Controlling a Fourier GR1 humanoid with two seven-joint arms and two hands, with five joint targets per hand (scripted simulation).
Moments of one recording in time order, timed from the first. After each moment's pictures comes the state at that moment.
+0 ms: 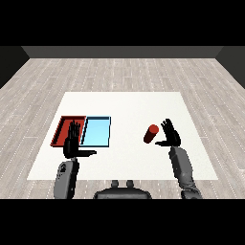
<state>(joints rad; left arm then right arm) -0.02 0.04 0.06 -1.61 0.11 -0.09 -0.44 -0.36 -0.20 -0.24 -0.88 -0.27 0.41 -0.42</state>
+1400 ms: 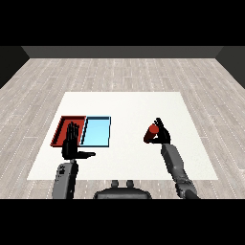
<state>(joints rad) 0.01 0.04 0.07 -1.63 0.13 -0.11 -0.45 -0.48 -0.15 -0.19 -0.67 -0.24 0.32 -0.48</state>
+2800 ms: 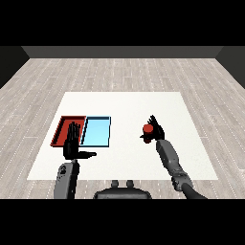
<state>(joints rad) 0.01 0.03 0.05 -1.64 0.14 -0.10 -0.45 -0.61 -0.11 -0.18 -0.55 -0.22 0.24 -0.44</state>
